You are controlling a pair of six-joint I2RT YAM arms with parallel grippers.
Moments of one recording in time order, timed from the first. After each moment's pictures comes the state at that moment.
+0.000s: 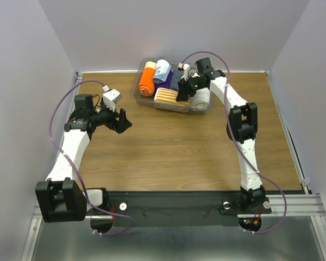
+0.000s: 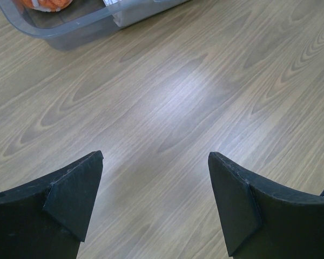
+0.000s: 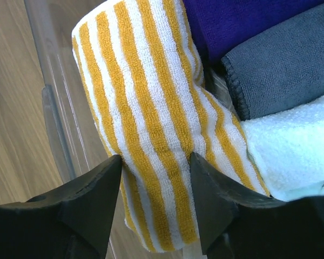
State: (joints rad) left arm 0.02 1.20 0.96 -0.45 0.74 0.33; right arm 0.30 2.43 2.27 -0.75 -0.73 -0.37
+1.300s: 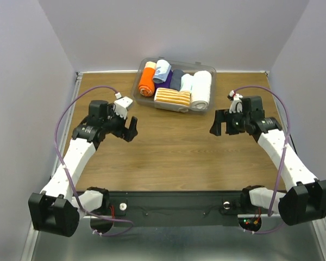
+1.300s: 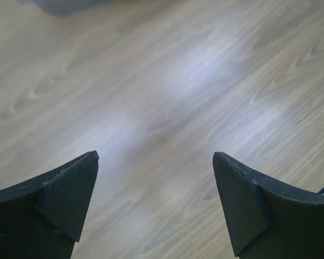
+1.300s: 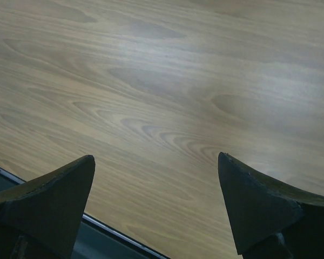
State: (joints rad) left arm -0.20 1.10 0.96 -0.55 0.41 0.21; right arm 0.18 1.20 1.04 -0.65 -0.34 0.12
